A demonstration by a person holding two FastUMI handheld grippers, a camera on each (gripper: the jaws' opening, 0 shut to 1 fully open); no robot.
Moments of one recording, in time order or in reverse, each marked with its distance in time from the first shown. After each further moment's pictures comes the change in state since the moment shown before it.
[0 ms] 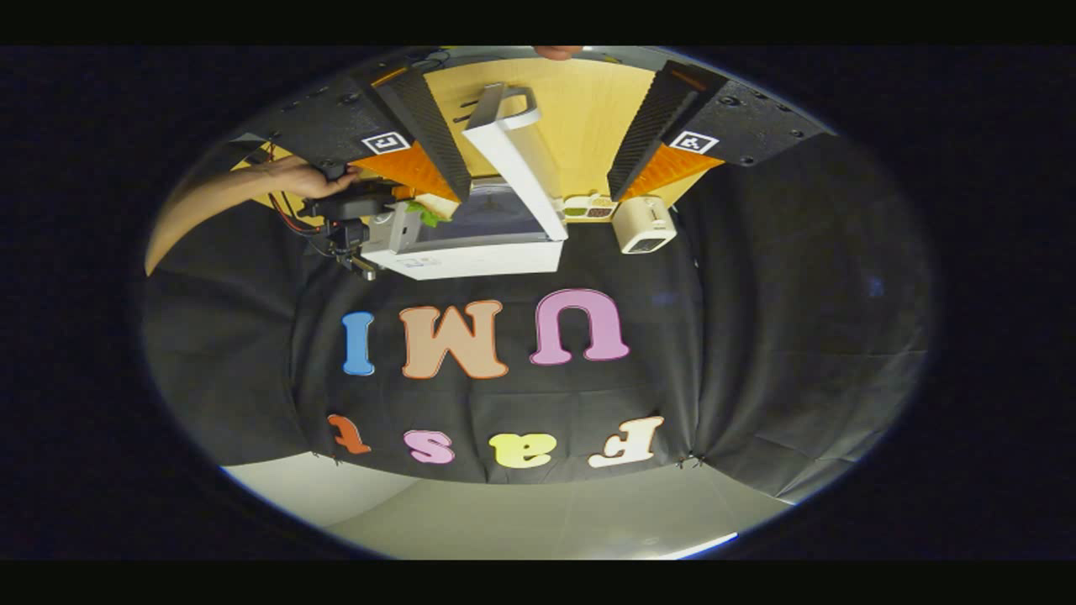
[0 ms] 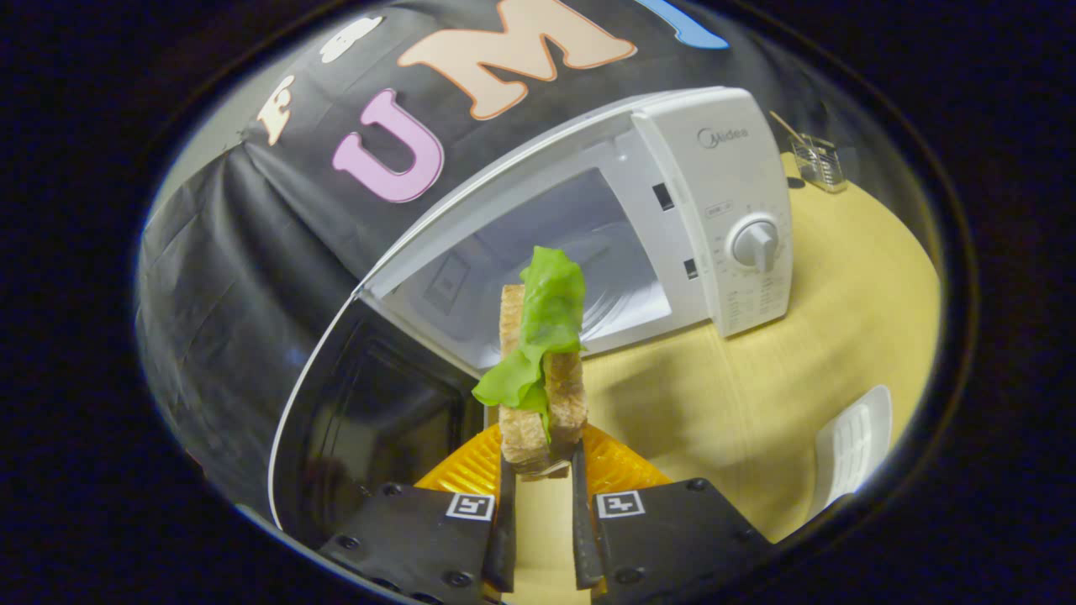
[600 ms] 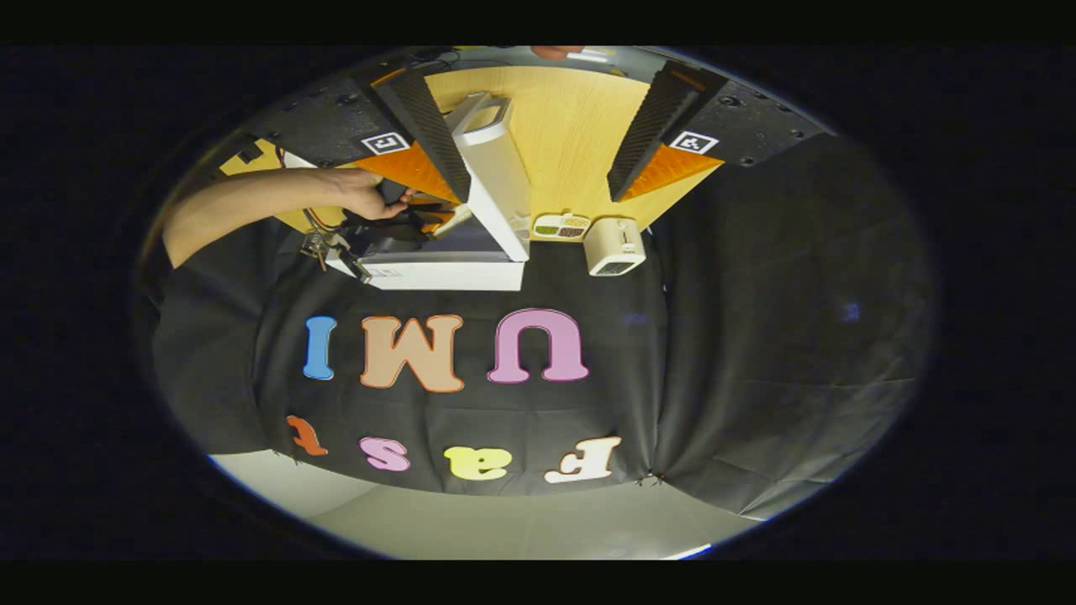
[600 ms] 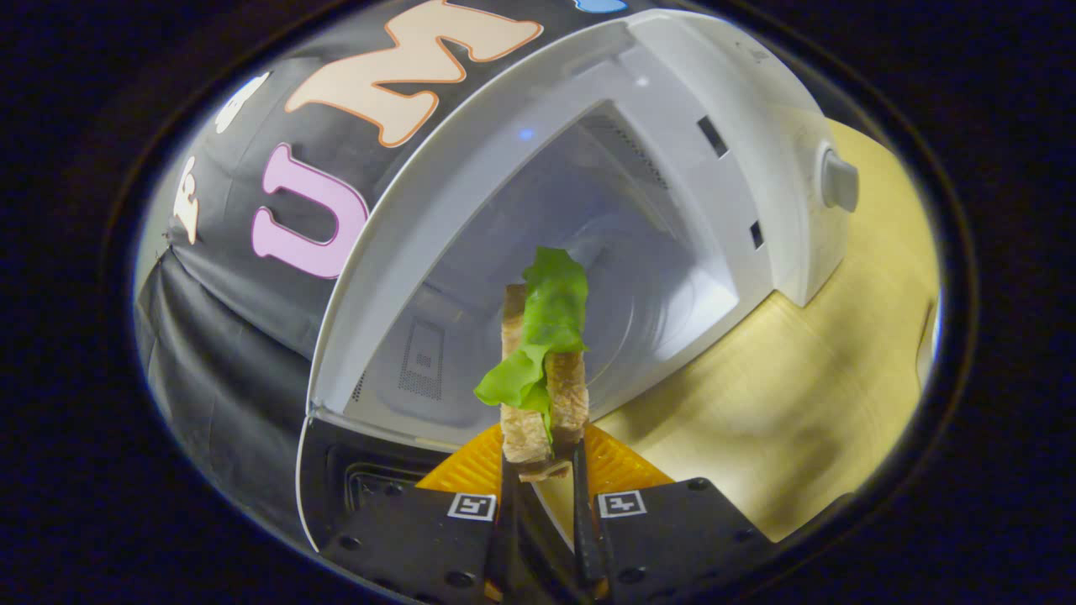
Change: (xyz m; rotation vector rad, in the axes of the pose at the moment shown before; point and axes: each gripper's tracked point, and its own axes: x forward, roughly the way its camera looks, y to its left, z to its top) left arm -0.002 0.032 -0.026 -0.088 0.054 0.090; right arm 0.098 0.046 0.031 0.313 -0.092 -0.077
